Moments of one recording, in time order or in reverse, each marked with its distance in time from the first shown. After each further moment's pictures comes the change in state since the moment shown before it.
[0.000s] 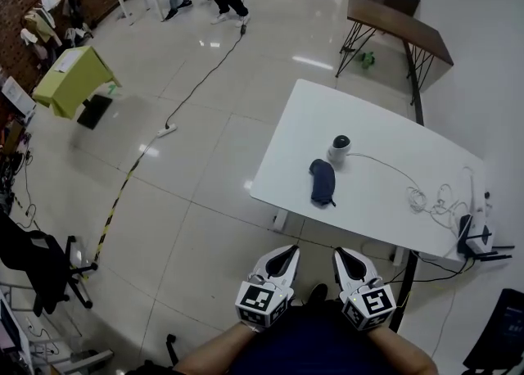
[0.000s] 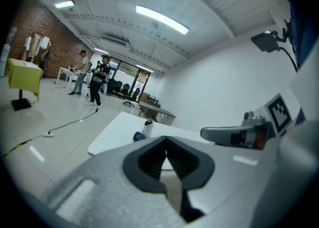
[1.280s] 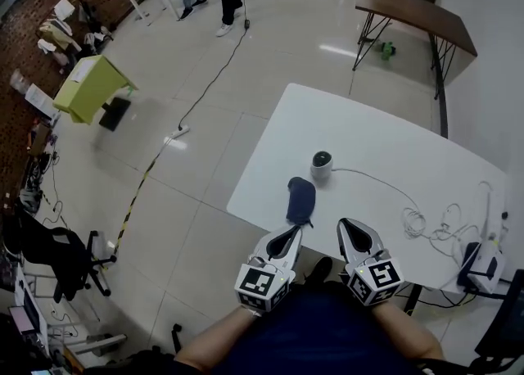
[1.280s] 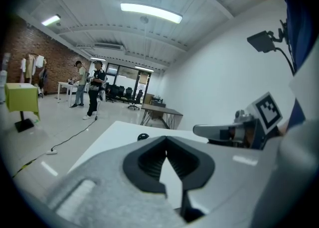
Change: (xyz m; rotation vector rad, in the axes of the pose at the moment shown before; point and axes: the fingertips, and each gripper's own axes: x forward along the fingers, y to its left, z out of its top) left arm 0.154 -0.027 0.046 0.129 0.018 0.108; right arm 0.064 -0.167 0.053 0.096 -0.072 0.116
